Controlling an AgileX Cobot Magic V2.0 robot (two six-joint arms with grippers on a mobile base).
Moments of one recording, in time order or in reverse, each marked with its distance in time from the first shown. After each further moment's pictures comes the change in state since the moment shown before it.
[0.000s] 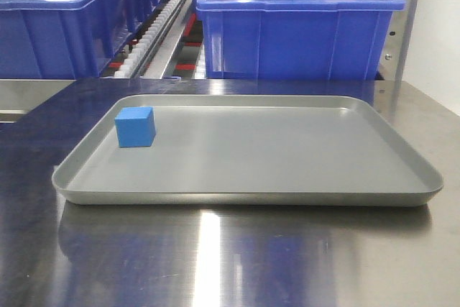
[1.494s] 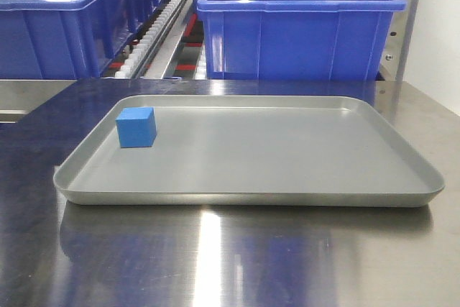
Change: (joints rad) left arm 0.109 -0.973 0.863 -0.033 -0.493 -0.004; right arm 0.000 0.000 0.000 -0.004 0.000 0.000
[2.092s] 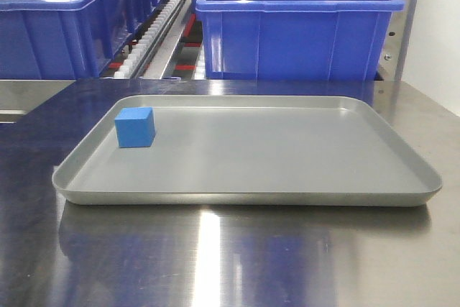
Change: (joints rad) left arm 0.000 0.000 0.000 0.000 0.000 0.000; right arm 0.053 0.105 -0.062 0.000 0.032 0.000
